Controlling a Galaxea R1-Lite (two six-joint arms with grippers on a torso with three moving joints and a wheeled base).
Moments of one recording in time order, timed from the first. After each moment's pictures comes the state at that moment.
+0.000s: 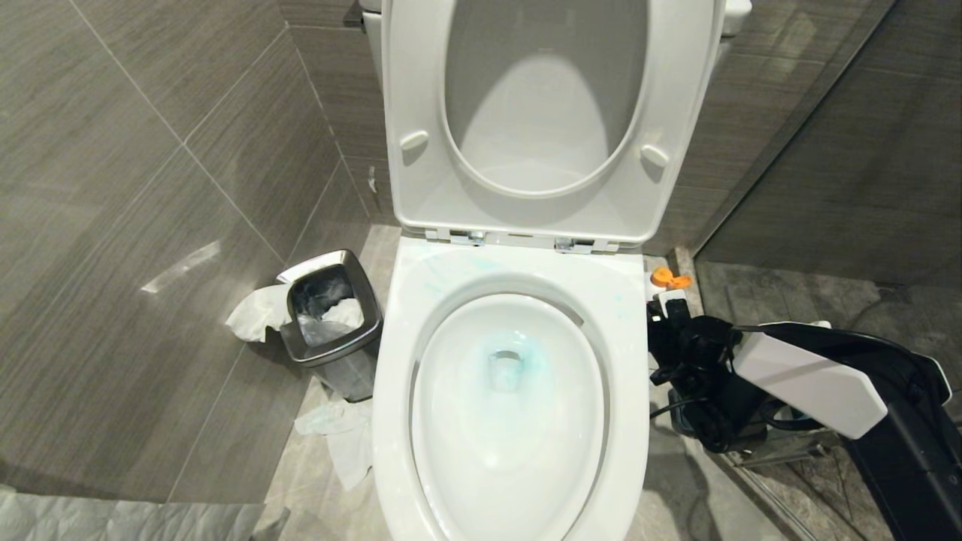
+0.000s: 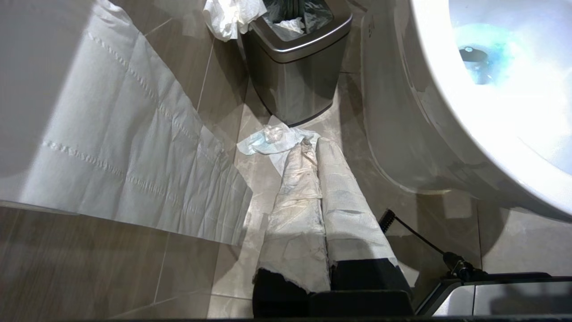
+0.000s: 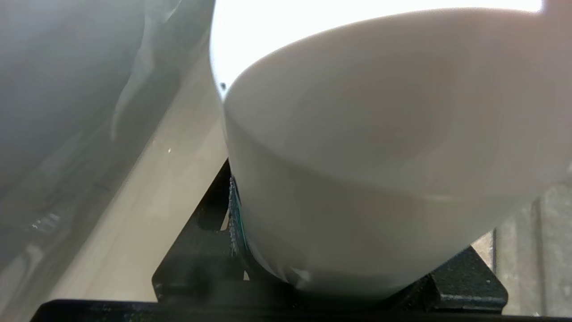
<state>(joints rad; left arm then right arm) 0.00 0.00 -0.03 0.07 -0.01 0.01 0.16 2.65 -1.24 -1.49 -0.06 -0.15</state>
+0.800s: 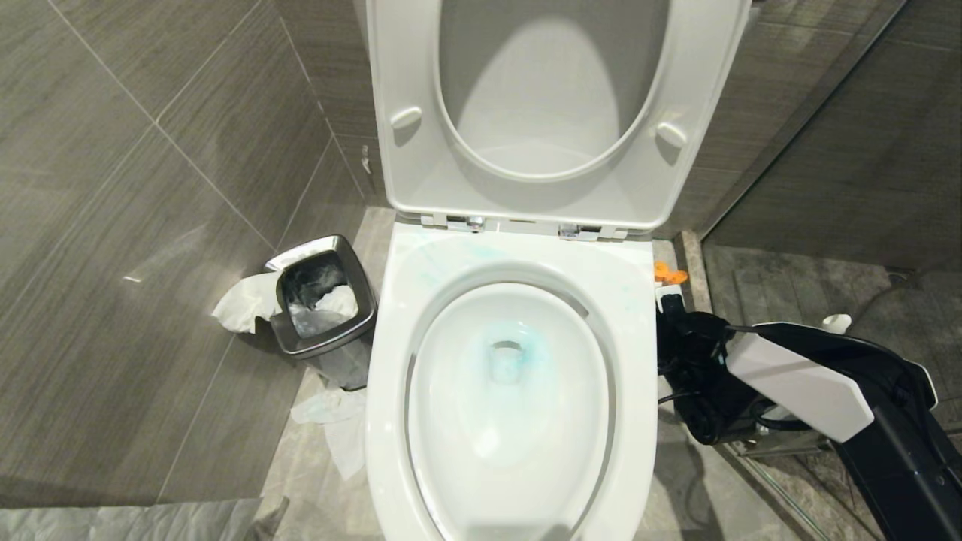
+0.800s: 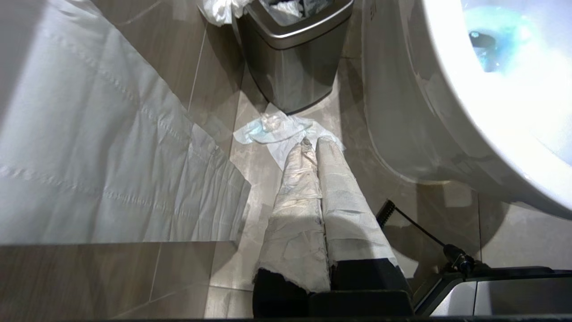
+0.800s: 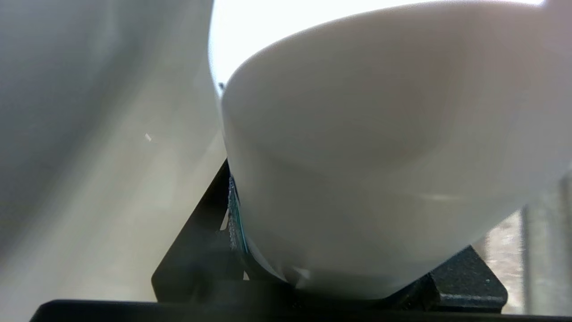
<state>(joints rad) -0.01 0.00 -0.03 0.07 -0.01 0.01 0.16 2.69 -1.34 -1.47 -0.06 -0.16</state>
